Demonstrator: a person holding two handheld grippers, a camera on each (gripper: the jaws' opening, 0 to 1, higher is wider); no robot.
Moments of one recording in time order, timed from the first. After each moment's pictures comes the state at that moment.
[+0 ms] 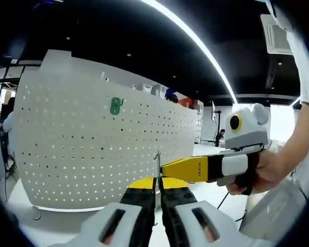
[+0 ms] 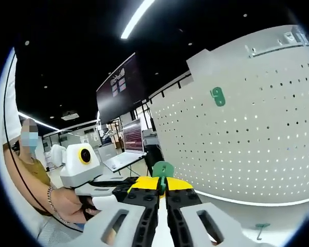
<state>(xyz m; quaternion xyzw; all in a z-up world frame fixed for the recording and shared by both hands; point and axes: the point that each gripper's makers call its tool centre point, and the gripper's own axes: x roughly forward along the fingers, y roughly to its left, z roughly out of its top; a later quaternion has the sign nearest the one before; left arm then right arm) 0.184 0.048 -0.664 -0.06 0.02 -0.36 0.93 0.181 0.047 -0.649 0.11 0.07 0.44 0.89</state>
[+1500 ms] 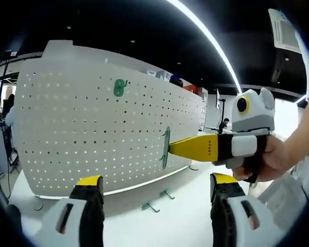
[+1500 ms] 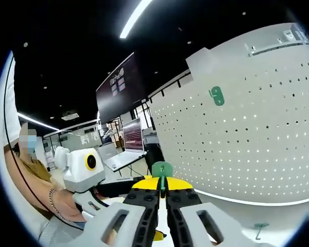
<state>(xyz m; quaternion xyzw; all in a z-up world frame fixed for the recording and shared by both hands) 0.186 0.051 -0.690 -0.04 0.08 -0.34 0.93 0.183 0.044 -0.646 0.09 0.07 0.44 0.89</state>
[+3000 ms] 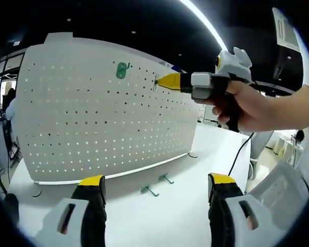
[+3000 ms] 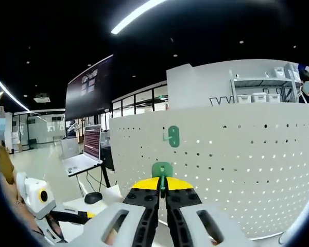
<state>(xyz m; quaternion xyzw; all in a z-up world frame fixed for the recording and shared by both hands) 0.171 0.058 -0.724 -0.04 0.12 -0.35 0.93 0.275 -0.011 -0.589 0.02 0.02 0.29 0.96</state>
